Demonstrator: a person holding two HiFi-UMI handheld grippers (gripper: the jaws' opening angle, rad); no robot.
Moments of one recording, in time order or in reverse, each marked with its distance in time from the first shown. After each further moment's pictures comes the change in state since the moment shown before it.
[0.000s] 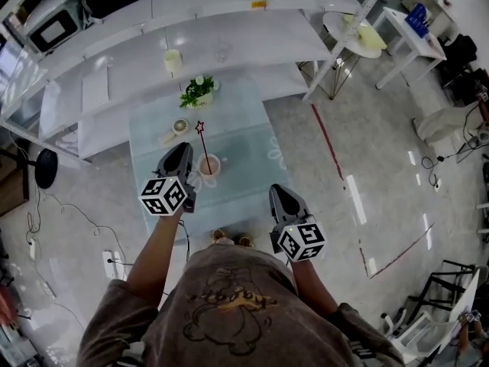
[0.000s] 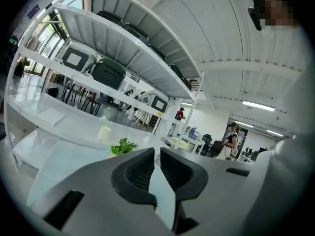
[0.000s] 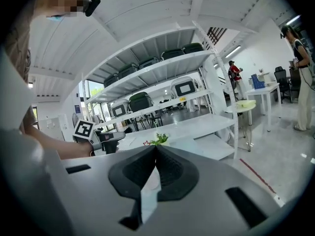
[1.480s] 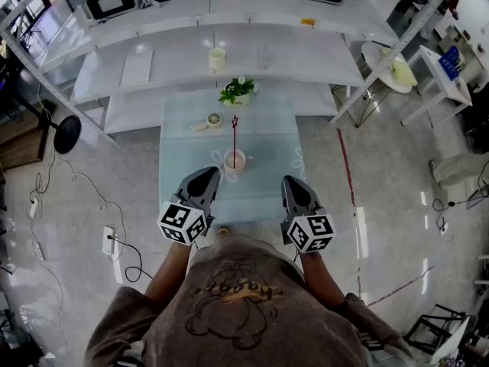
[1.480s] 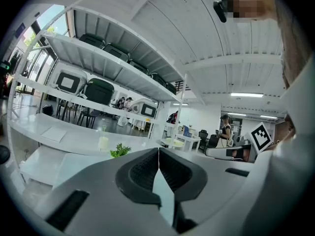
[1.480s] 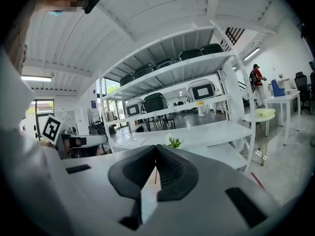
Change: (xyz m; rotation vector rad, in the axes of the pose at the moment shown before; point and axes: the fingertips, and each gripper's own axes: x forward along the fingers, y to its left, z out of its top) left arm -0.115 -0.061 0.000 0.156 -0.058 -0.033; right arm 0.025 0.044 0.019 -0.119 -0.006 0.158
